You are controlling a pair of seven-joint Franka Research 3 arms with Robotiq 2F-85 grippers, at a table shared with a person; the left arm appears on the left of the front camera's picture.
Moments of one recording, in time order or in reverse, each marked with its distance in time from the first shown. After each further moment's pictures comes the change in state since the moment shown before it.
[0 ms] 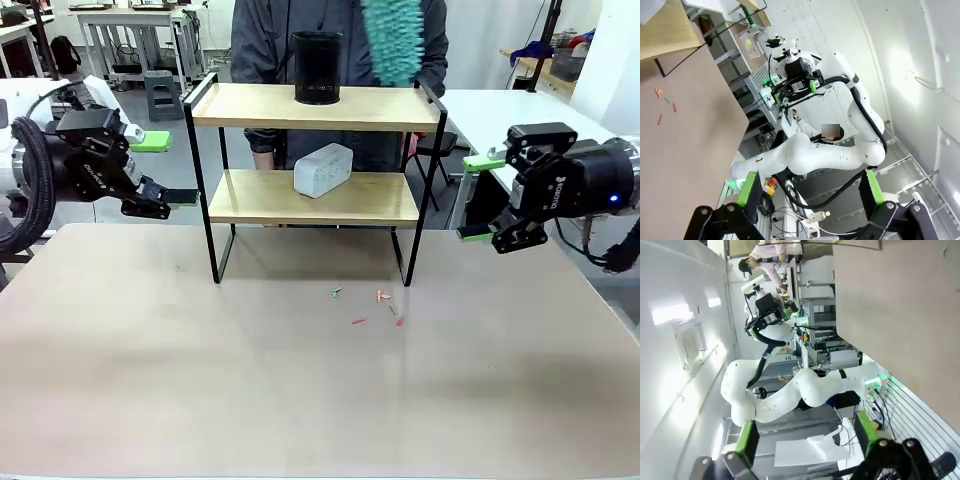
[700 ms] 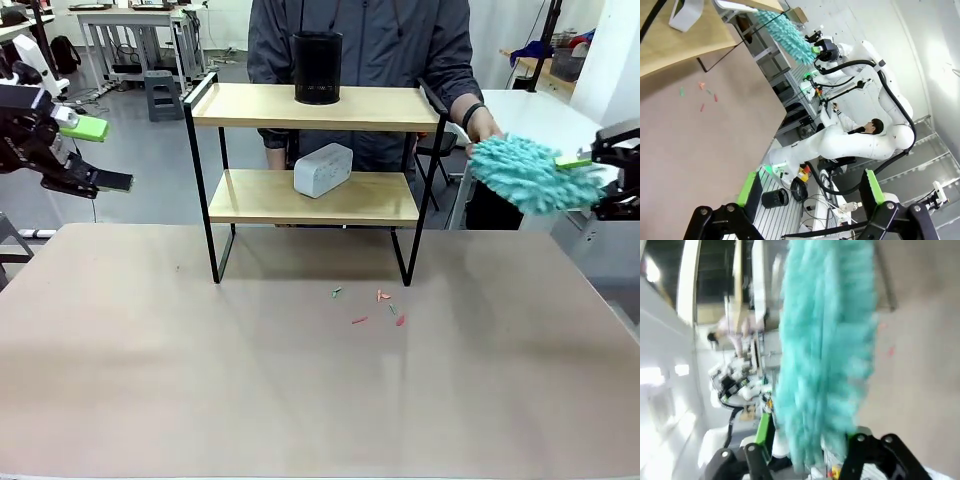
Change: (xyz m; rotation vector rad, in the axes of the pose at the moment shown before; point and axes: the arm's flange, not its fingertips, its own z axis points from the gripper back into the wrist) left arm 0.000 -0.056 0.055 0.213 0.036 -0.087; right arm 0.017 -0.003 0.138 -0.216 -0.331 0.012
